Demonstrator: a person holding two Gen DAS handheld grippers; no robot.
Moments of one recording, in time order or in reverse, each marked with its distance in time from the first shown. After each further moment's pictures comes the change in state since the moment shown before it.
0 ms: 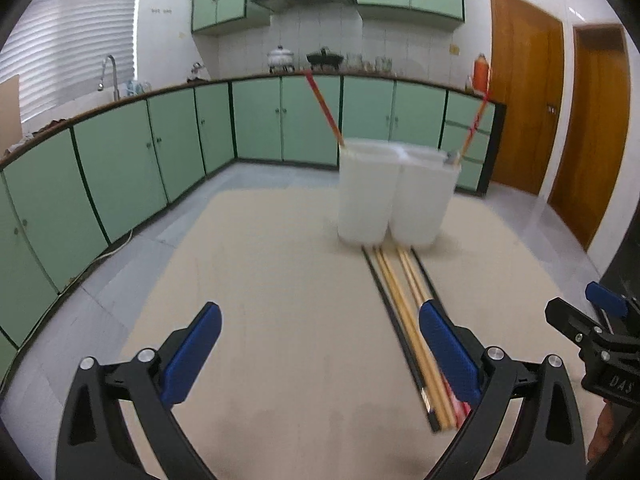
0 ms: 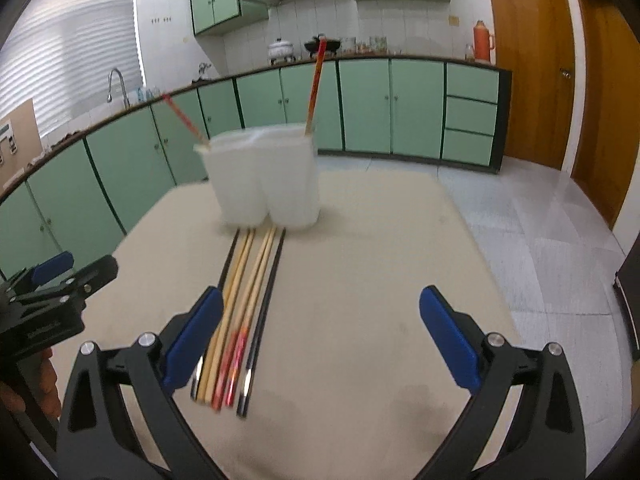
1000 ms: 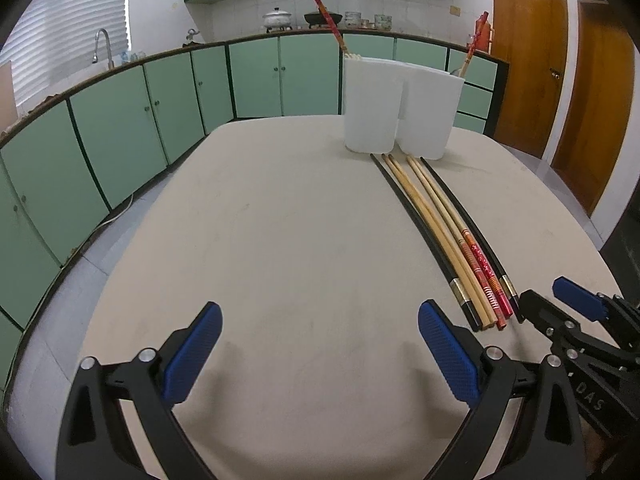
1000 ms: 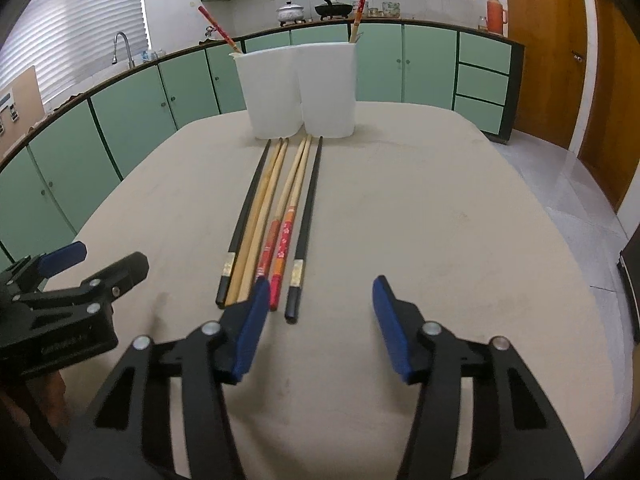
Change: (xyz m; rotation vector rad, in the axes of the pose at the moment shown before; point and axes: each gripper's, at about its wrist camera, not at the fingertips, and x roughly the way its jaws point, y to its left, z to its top) left arm 0.008 0.007 -0.065 0.014 0.136 0.008; right arm 0.016 0.043 -0.061 -0.019 0.117 0.009
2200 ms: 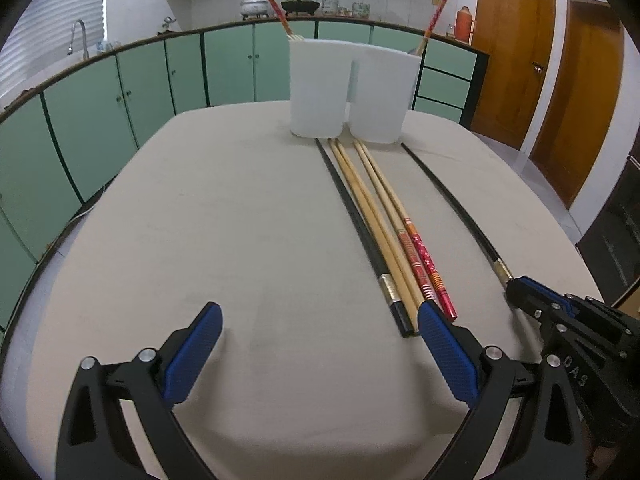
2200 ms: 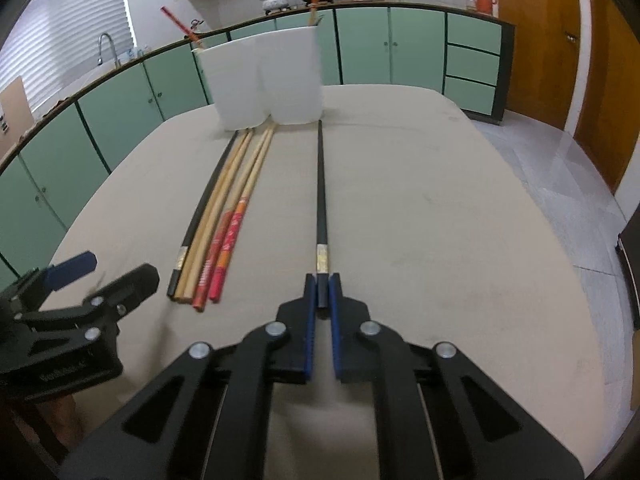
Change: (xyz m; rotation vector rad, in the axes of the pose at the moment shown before) left arm 0.014 -0.047 0.001 0.013 0.049 -0.089; right arm 0.004 -0.042 0.004 0.050 0.051 -0.005
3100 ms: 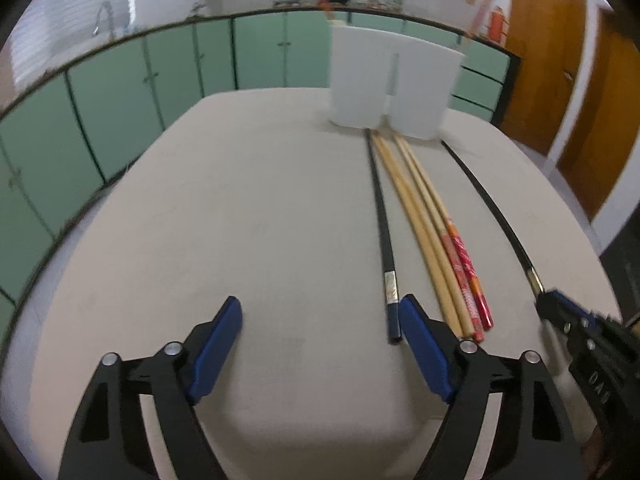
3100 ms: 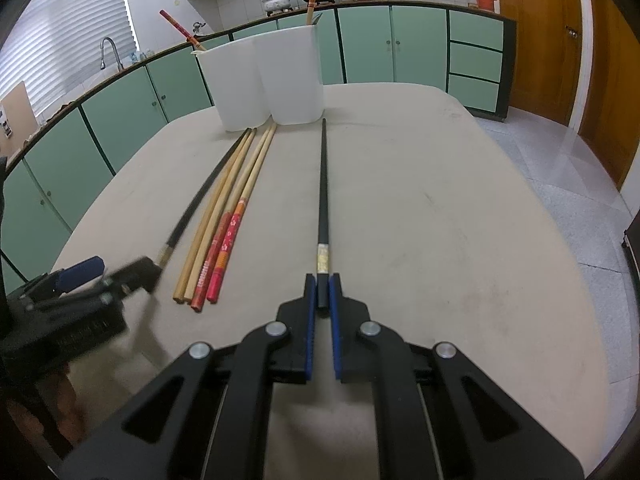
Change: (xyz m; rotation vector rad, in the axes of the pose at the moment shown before) left arm 0.004 0.020 0.000 -0.101 0.039 0.075; right arm 0.002 0.001 -0.003 -0.001 0.006 0.020
